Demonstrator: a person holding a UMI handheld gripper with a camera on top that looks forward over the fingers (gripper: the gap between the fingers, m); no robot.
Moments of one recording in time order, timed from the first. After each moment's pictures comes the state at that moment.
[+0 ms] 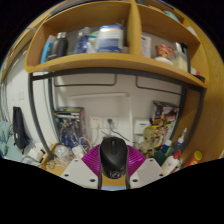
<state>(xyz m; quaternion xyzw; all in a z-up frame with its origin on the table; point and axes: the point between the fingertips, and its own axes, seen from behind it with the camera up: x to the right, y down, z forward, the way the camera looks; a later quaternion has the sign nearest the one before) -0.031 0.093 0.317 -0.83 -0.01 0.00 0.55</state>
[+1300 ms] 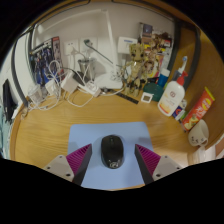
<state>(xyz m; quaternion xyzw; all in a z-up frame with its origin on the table) 0.054 -0.008 0.029 -0.94 0.03 -0.02 0.33</state>
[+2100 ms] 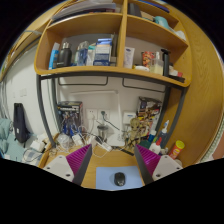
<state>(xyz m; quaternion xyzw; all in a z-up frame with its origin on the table) 0.000 -0.039 0.346 -0.85 0.00 -0.03 0.53</state>
